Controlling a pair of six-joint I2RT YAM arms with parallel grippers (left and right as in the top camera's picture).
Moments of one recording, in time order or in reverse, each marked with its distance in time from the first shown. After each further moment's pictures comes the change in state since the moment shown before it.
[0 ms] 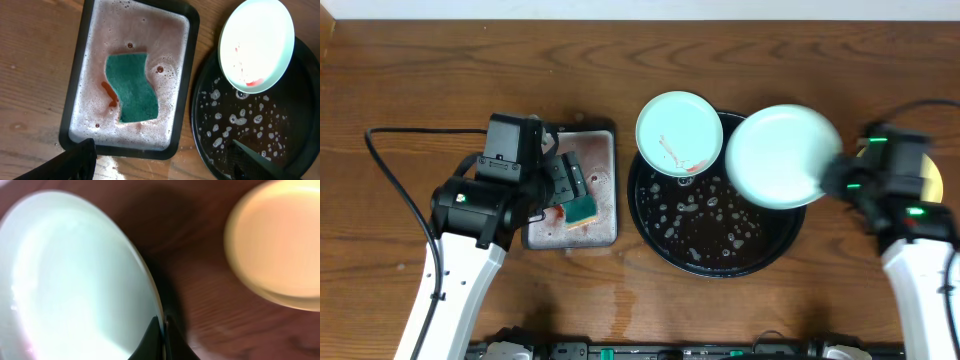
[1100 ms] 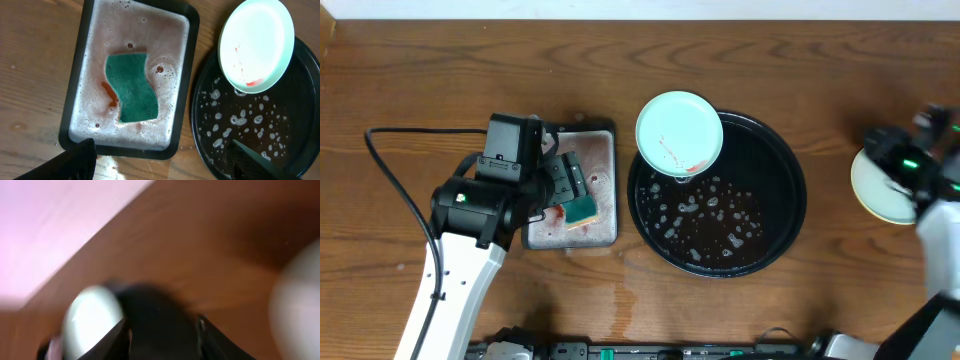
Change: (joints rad) left arm 0.000 0.000 0.000 0.000 0.000 0.000; right arm -0.262 0.275 0.002 0.428 -0.548 0.033
